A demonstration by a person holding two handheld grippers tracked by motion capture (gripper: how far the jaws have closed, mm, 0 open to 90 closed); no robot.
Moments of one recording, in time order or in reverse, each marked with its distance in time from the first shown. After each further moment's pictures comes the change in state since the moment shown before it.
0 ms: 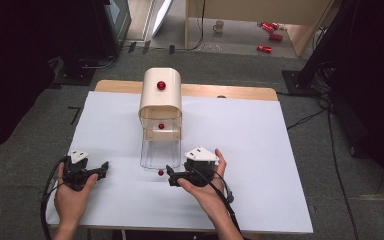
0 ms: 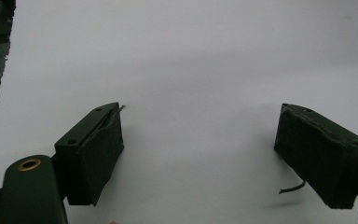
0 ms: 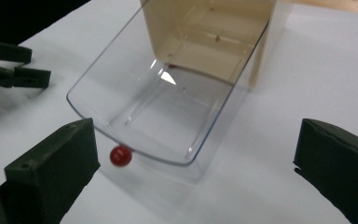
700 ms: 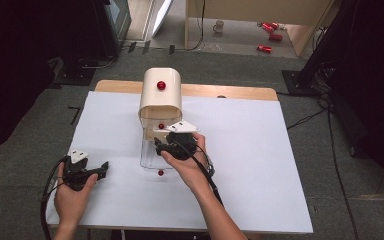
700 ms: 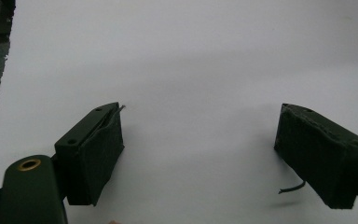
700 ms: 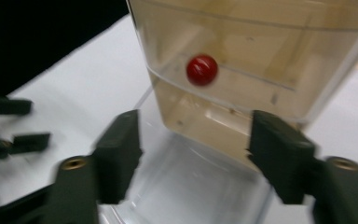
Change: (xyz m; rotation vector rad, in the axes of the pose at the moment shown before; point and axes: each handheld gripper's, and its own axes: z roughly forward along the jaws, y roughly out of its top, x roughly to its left) left arm 0.000 0.000 0.000 -0.002 -0.001 -0.002; right arm 0.012 0.068 0.040 -0.022 0.003 -0.033
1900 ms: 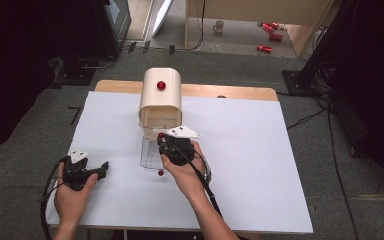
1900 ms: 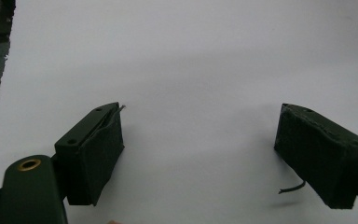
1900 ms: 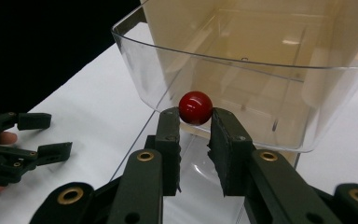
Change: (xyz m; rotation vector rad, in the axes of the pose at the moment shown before) left arm 0.000 0.000 0.000 0.002 0.000 -0.001; right arm 0.013 -0.003 -0.008 -0.041 0.008 0.082
